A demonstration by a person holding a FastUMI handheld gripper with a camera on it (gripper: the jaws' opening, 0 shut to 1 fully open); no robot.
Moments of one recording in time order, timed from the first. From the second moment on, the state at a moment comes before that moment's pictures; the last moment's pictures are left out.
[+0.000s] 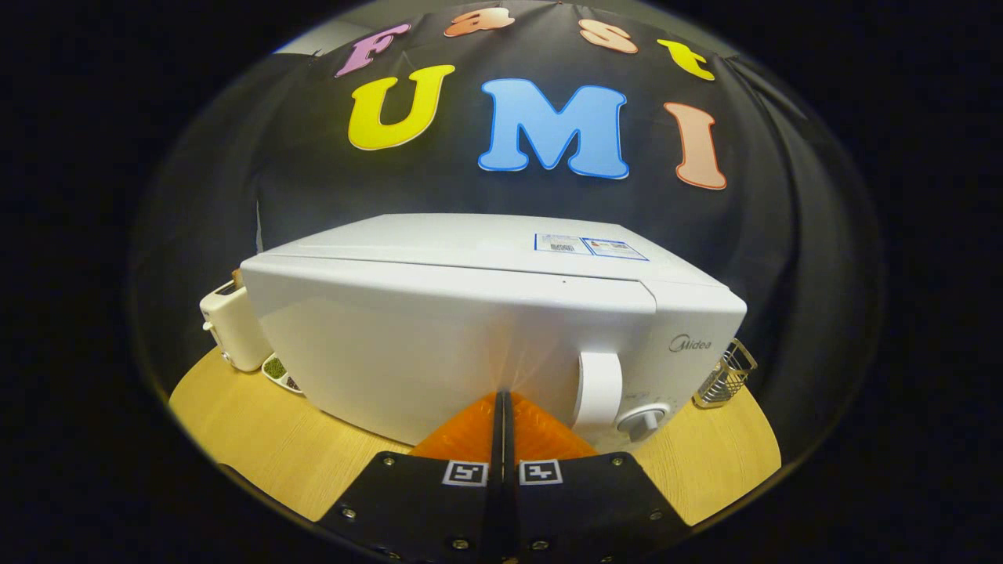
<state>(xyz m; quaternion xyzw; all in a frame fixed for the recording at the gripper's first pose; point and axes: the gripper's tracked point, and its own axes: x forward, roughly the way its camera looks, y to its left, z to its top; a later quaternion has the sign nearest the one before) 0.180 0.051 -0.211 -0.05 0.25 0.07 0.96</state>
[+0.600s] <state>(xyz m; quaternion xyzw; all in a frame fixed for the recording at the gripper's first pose) 0.132 0.072 -0.165 -0.06 0.21 0.09 0.97</state>
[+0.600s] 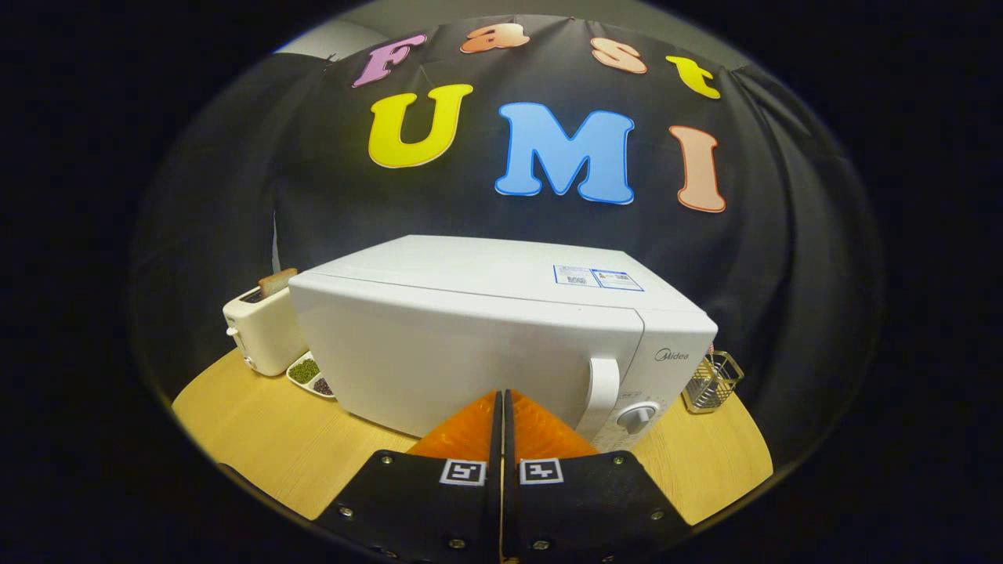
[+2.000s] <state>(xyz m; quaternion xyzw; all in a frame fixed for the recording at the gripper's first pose) -0.070 0.082 0.022 -0.03 0.01 0.10 0.99</state>
